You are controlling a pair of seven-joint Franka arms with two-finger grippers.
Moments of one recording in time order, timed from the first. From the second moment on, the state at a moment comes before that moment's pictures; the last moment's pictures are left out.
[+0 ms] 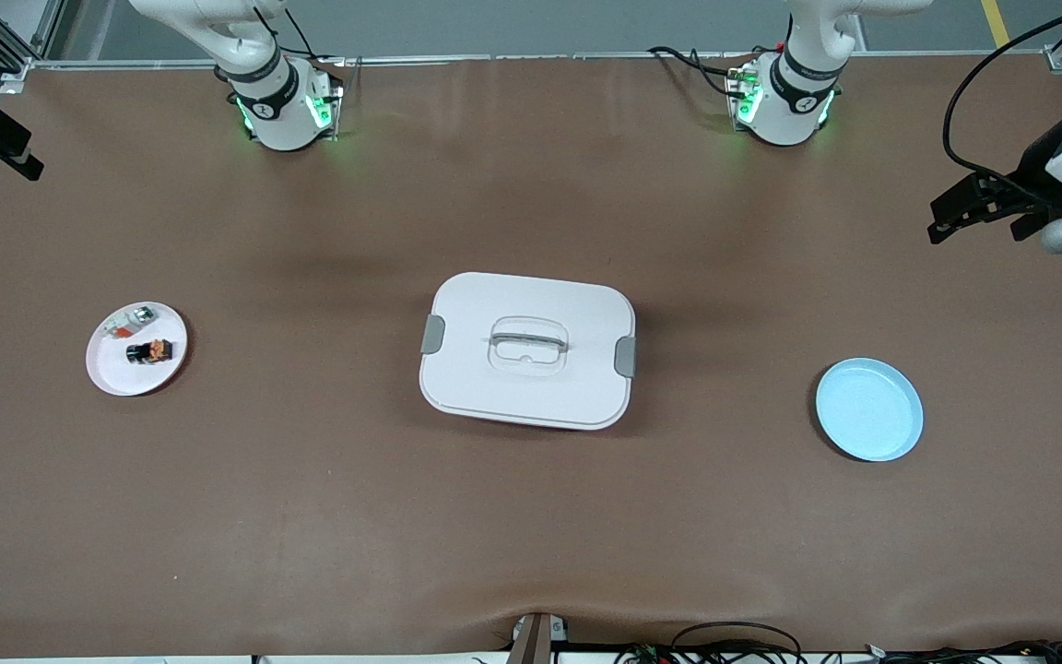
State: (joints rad) left arm -0.11 -0.05 0.04 -1.62 -0.01 1.58 -0.10; right arm -0.01 -0.19 -0.05 -1.62 0.00 1.46 0.04
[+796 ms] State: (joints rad) left arm -0.11 -0.05 0.04 -1.62 -0.01 1.58 -0.10; right arm -0.01 -0.20 -0.05 -1.62 0.00 1.46 0.05
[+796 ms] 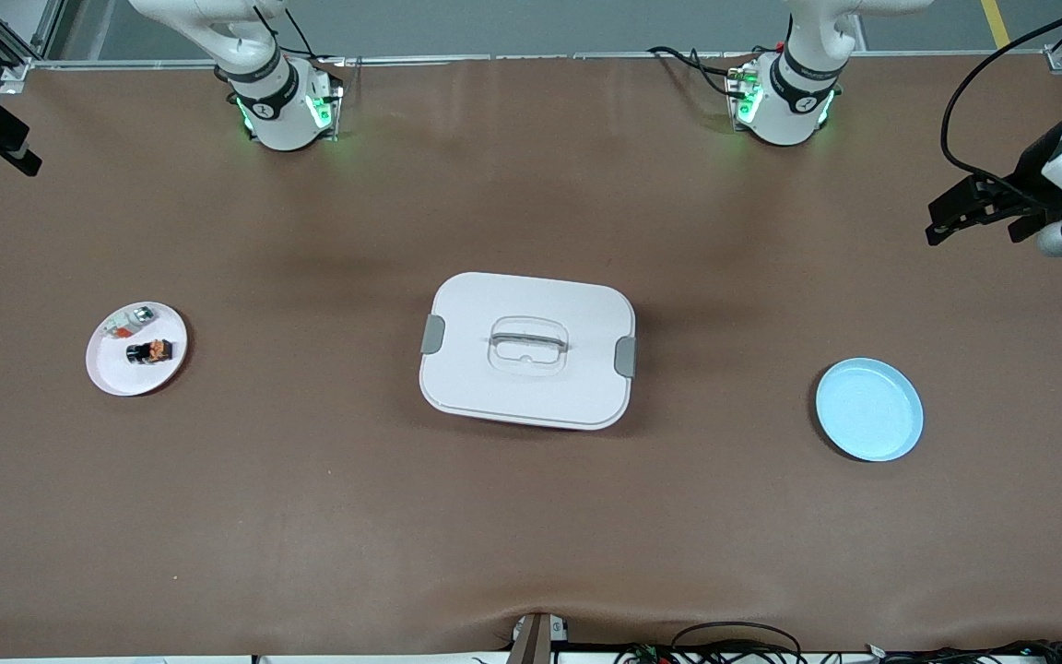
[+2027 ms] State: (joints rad) left arm -0.11 -0.05 0.04 -1.62 -0.01 1.58 -0.10; right arm -0.01 -0.13 -0.05 -1.51 0.00 1.40 0.07
